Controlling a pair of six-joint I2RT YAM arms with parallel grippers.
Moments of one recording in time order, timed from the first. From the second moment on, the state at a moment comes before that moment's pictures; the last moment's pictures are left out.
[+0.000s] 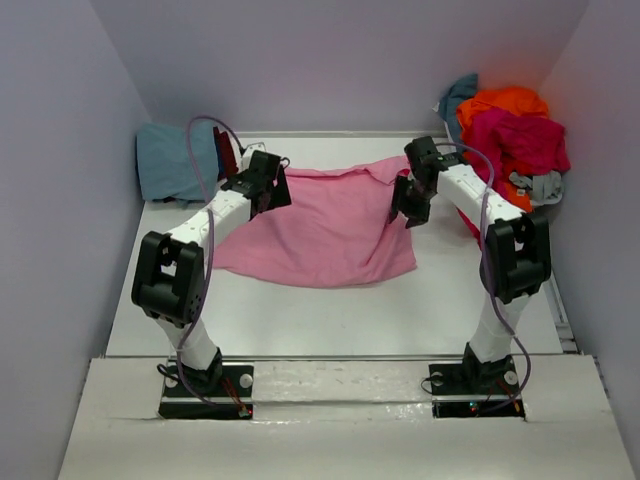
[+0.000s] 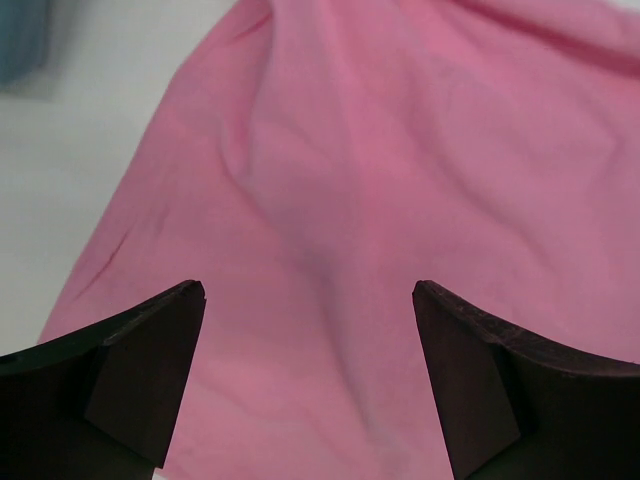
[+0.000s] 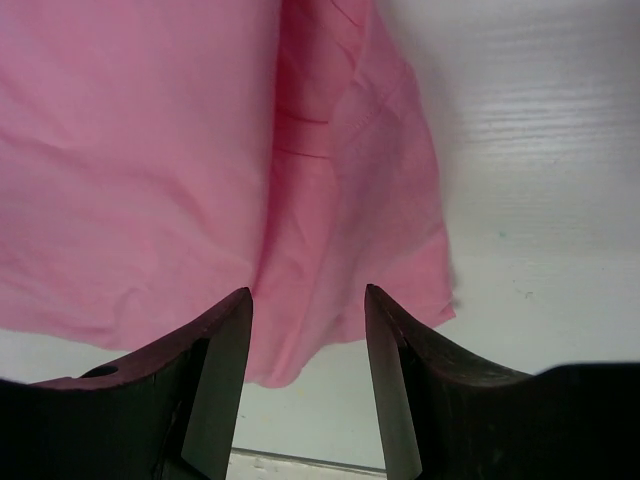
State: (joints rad) left arm -0.37 1.72 1.30 -0.40 -0.37 -0.48; right arm 0.28 1.88 1.60 -0.91 -0.09 0.51
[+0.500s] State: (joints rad) left arm -0.37 1.62 1.12 -0.43 -0.32 -0.52; right arm 0.31 1.83 1.41 -0.90 -0.15 0.53
